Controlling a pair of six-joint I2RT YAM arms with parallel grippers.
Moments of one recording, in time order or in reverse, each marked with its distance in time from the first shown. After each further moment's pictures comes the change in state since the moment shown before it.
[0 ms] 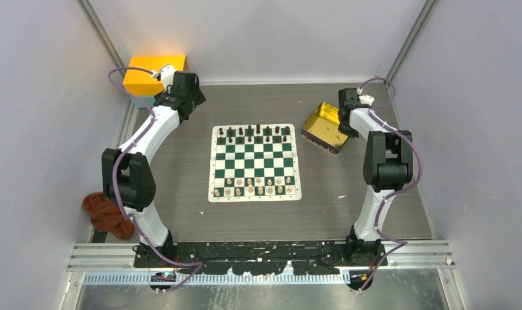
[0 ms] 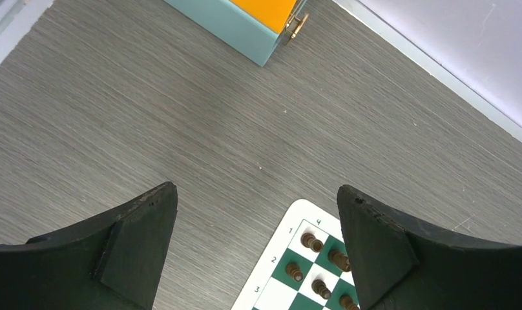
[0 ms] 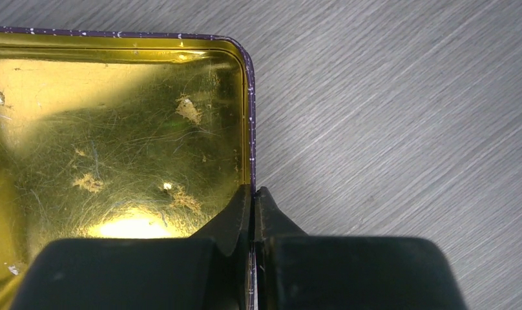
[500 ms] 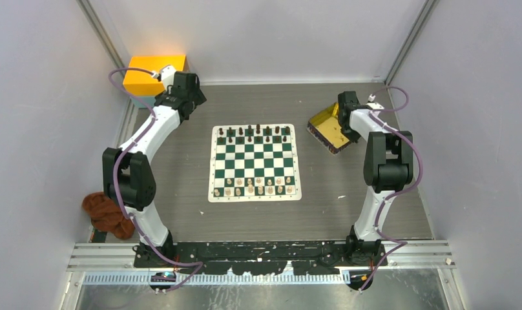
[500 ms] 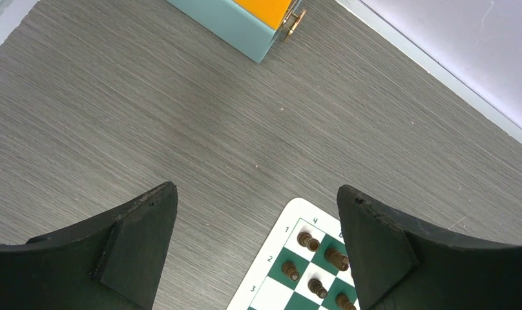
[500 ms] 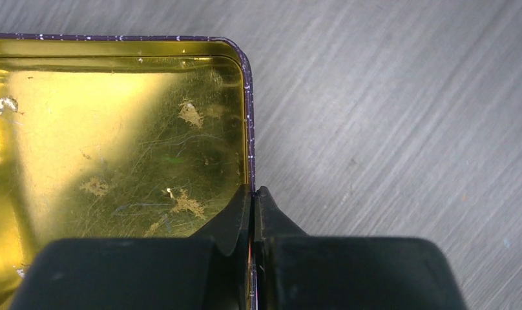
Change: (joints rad) left arm 0.000 0.016 0.005 0.000 0.013 -0.019; right arm 0.000 -0.008 -0.024 -0.066 0.110 0.300
